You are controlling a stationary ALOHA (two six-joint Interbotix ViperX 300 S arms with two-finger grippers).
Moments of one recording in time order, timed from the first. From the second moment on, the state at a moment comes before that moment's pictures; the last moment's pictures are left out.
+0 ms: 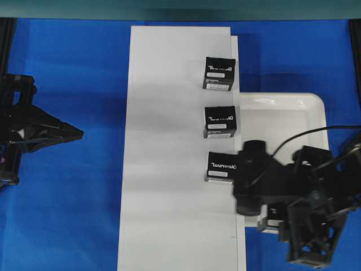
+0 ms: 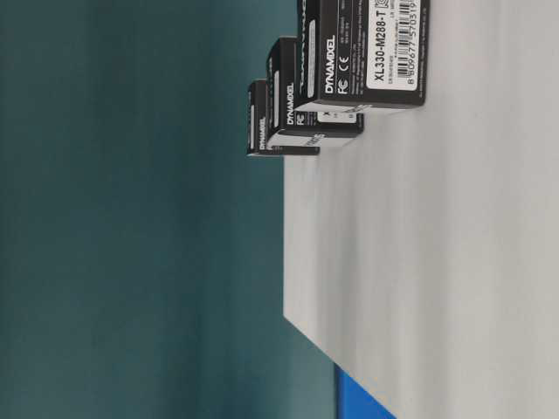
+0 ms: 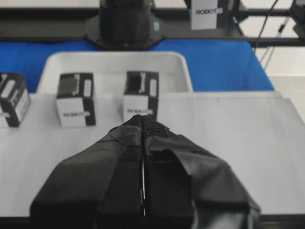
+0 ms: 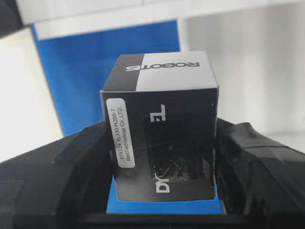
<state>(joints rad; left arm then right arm) -0.05 -0.88 0.99 0.02 0.01 -0.03 0.32 -0.21 0.23 0.12 1.33 0.46</state>
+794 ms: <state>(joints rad) -0.13 -0.92 0.99 0.02 0.02 -0.03 0.33 0.05 0.18 0.03 1.16 0.46</state>
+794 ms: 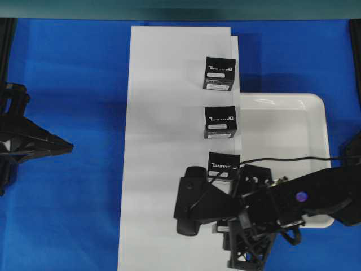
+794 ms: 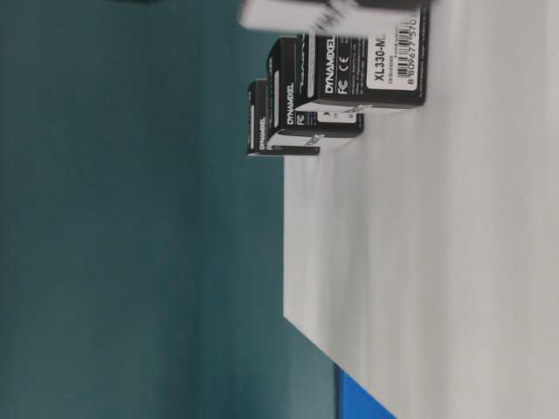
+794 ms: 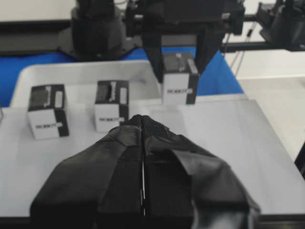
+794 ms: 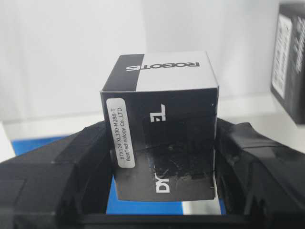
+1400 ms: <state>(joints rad) -0.13 -0.92 0.99 0.02 0.02 -0.03 0.33 0.12 0.18 0.03 1.12 0.45</state>
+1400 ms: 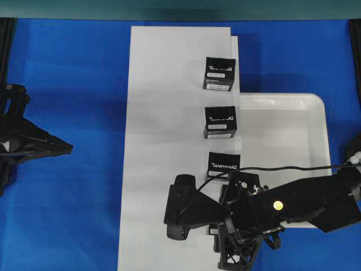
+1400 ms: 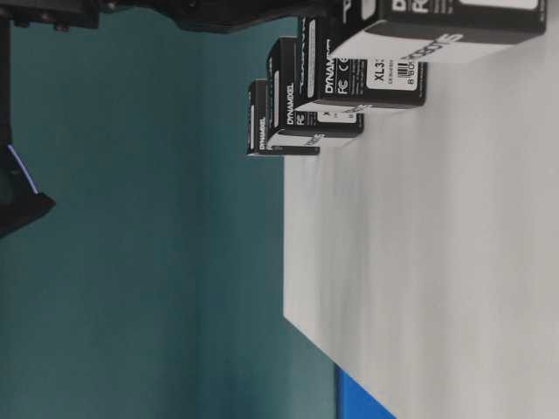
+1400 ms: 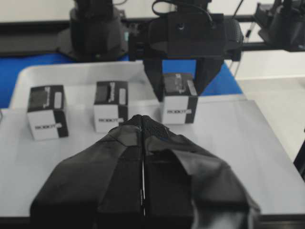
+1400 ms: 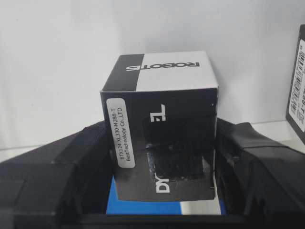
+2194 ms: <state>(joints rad) -0.13 -0.93 0.99 0.02 0.02 -0.03 0.33 0.12 0.21 0.03 1.09 0.44</state>
